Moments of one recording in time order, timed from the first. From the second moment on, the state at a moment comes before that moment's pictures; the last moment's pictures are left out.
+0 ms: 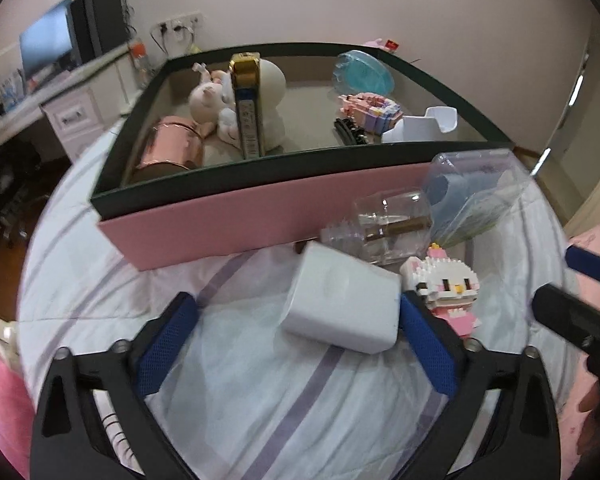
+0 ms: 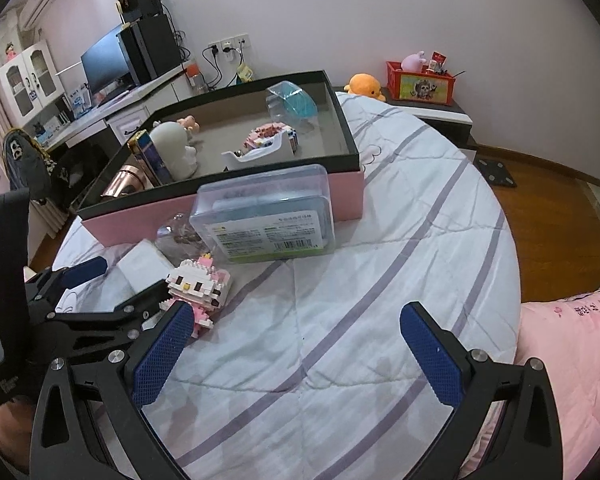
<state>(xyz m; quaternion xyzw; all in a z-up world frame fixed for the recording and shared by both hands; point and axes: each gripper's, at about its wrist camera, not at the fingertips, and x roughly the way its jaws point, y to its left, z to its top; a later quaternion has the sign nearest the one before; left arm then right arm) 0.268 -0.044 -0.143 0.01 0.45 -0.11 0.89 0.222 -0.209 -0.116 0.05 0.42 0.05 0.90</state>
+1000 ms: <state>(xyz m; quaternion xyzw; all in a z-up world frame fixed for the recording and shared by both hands) 0.222 0.002 -0.132 -0.04 0.43 -0.08 0.90 0.238 -0.141 -0.147 0.00 0.42 0.06 0.90</state>
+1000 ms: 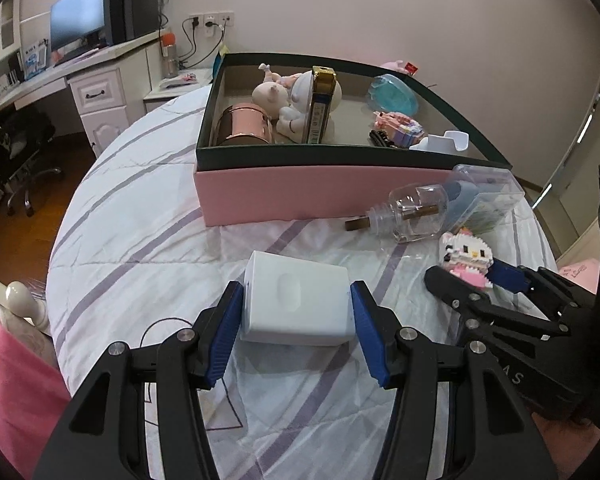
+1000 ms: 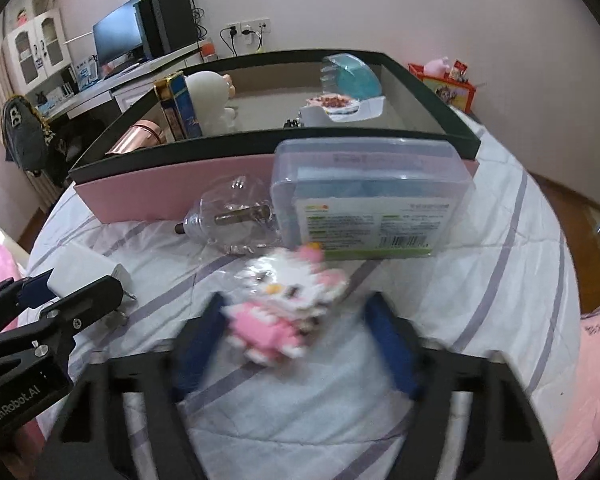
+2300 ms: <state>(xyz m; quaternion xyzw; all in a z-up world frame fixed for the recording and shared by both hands) 0.219 -0.007 -0.063 -0.03 0.37 -0.09 0.93 0.207 -0.169 -0.070 0.07 0.35 0.15 0.92</state>
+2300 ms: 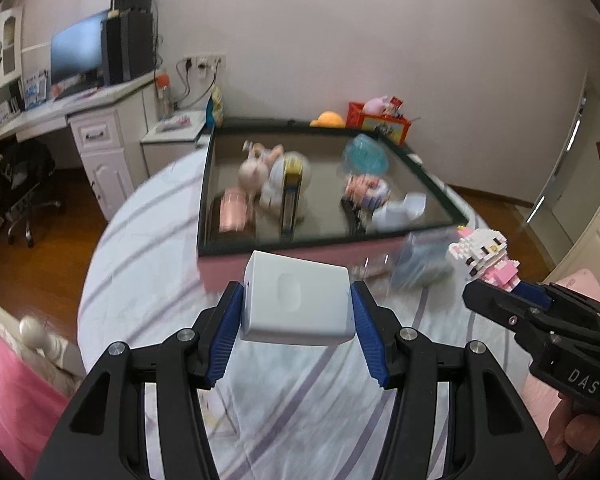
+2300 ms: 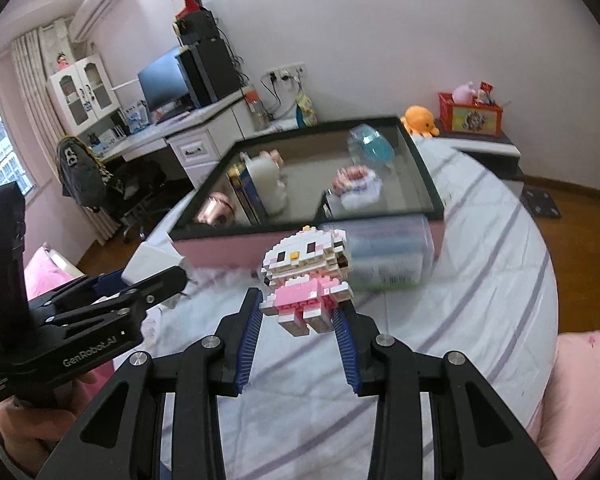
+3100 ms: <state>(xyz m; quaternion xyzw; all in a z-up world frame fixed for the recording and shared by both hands) 0.367 -0.068 -0.043 -0.03 0.35 -0.13 0.93 0.355 -0.209 -0.058 0.03 0.35 0.14 0.93</state>
